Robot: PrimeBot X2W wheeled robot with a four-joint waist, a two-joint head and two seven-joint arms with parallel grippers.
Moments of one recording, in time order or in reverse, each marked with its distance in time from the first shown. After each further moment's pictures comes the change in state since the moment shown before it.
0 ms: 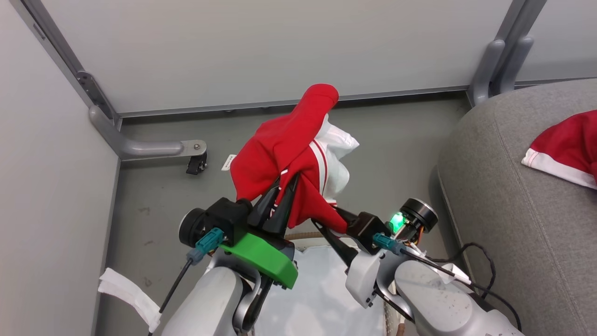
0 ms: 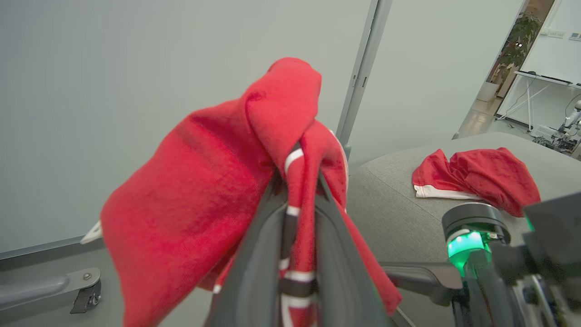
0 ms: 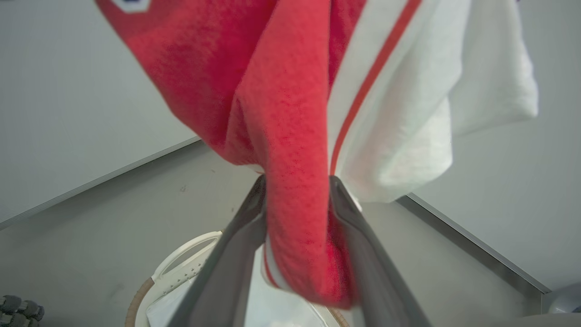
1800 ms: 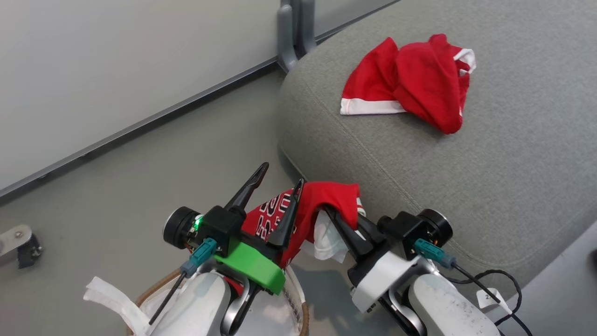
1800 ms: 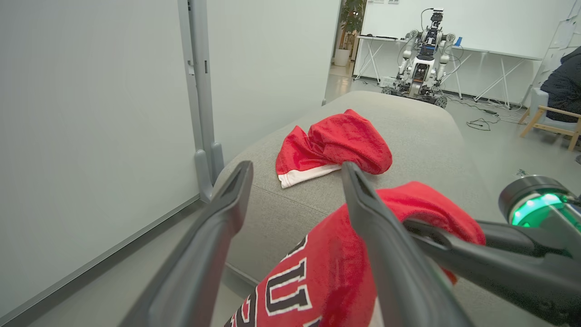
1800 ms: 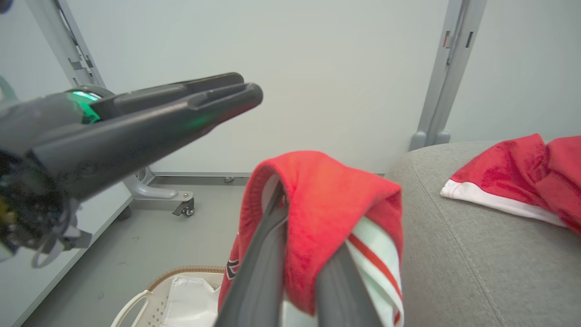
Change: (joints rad) left arm 0.035 0.055 0.021 -0.072 0.107 0.000 -0.002; right arm 0.192 -0.002 -0.131 -0.356 0.155 0.000 0.001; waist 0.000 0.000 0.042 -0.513
